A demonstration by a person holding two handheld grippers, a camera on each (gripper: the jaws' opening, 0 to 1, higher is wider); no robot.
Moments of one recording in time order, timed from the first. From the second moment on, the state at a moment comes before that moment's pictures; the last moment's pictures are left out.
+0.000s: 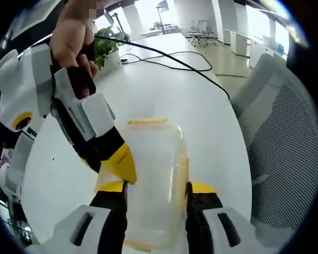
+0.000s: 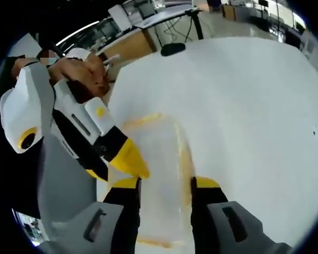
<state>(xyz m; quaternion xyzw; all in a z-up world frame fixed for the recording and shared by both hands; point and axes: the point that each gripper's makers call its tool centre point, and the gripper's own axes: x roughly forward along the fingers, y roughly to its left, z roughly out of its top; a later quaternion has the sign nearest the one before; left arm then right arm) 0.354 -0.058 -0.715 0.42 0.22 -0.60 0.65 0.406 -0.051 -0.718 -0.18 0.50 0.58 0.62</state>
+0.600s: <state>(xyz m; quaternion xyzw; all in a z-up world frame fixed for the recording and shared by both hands) 0.363 -0.055 -0.715 0.42 0.21 -0.60 0.65 0.403 -0.049 -0.721 -0.20 0.49 0.58 0.62</state>
